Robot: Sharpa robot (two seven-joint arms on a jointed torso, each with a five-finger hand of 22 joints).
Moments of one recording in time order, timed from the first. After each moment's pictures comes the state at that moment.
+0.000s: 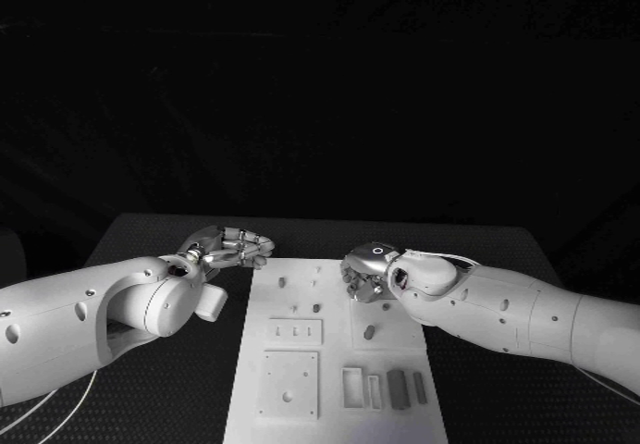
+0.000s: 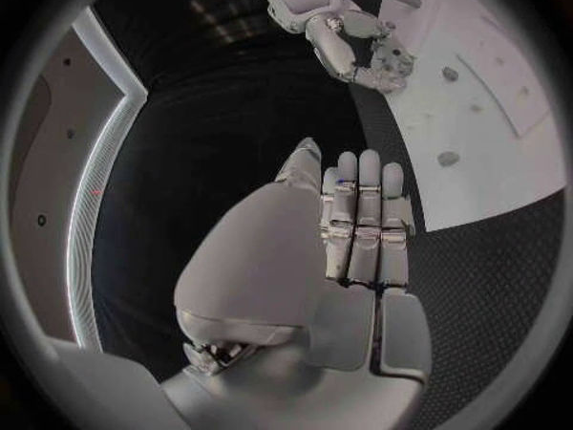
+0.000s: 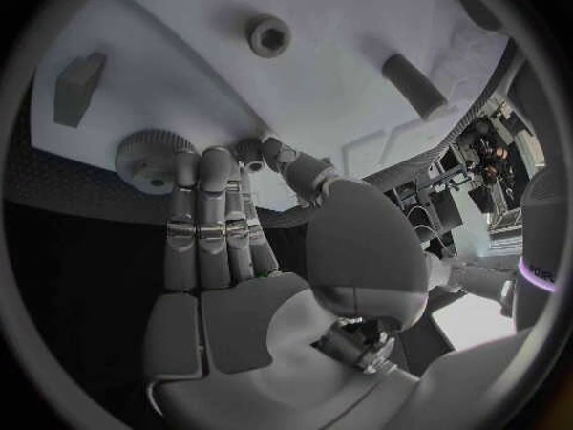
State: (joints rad) left arm 1.36 -0.86 -0.18 1.53 -0.10 -0.38 0.12; left_hand 1.61 -0.08 0.00 0.29 0.15 0.88 0.14 0.44 0.36 1.23 0.09 0.18 0.14 1.01 0.07 0.51 0.54 0.02 0.79 -0.04 0.41 1.31; right arm 1.21 -0.54 -0.14 1.13 -1.74 -0.26 -0.04; right_hand 1.14 -0.23 0.74 -0.22 0.05 0.93 0.13 0.37 0.44 1.26 0.08 0.07 0.18 1.31 -0.03 0.66 0.89 0.25 1.15 0.06 0.50 1.31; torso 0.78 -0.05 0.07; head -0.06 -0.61
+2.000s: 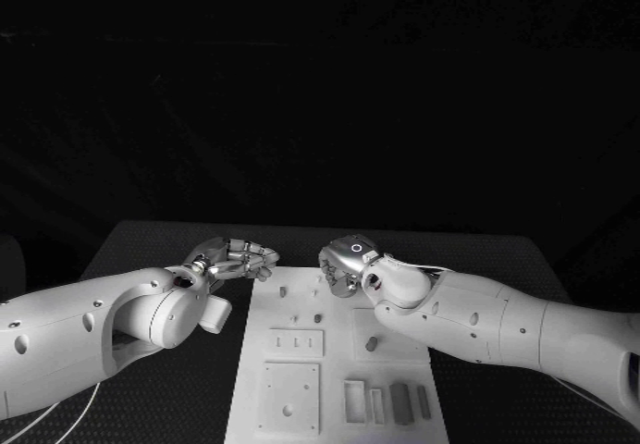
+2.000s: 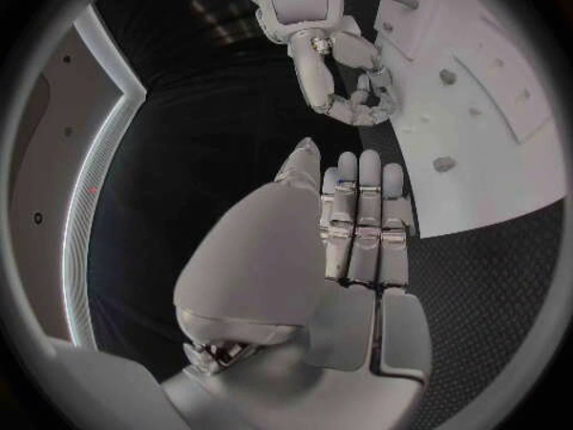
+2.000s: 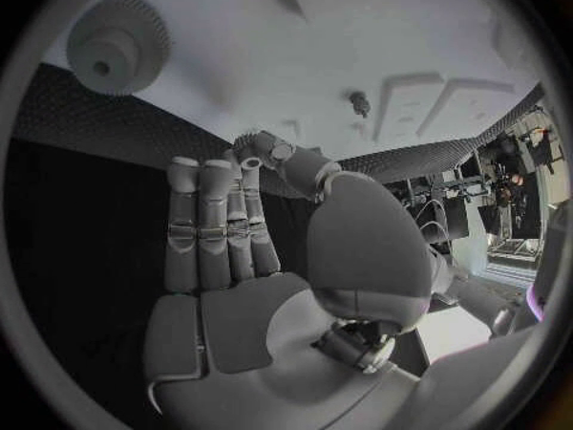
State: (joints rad) left arm 1.36 -0.84 -0.18 1.52 -0.10 -0.38 0.12; left_hand 1.60 -0.08 0.00 0.29 0.15 0.88 0.14 0.43 0.36 1.23 0.09 0.17 0.14 1.01 0.07 0.51 0.55 0.02 0.79 -0.03 0.41 1.31; right arm 1.23 -0.44 -0.13 1.12 -1.86 -0.45 -0.21; right_hand 1.19 -0.23 0.87 -0.25 0.04 1.05 0.09 0.41 0.49 1.35 0.05 0.10 0.20 1.34 -0.07 0.78 0.98 0.21 1.18 0.00 0.72 1.31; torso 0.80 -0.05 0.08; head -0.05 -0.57
